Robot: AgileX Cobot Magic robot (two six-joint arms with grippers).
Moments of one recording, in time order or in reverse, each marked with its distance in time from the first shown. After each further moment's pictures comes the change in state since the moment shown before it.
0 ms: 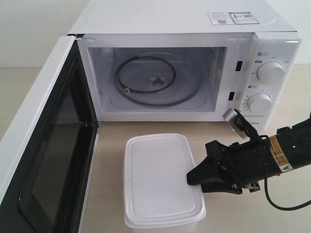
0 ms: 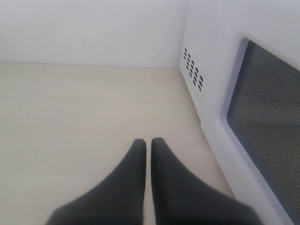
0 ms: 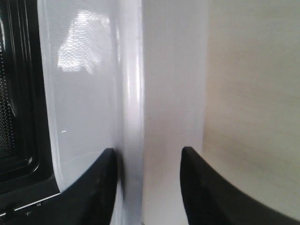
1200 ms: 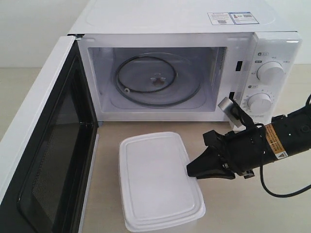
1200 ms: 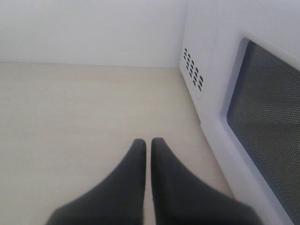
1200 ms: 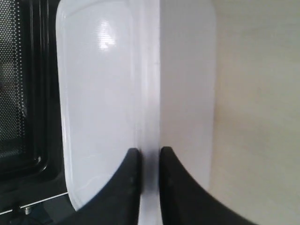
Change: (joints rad) left arm 0.000 0.000 0.000 0.000 0.000 0.000; right arm 0.000 0.009 -0.081 -0.027 -0.040 0.000
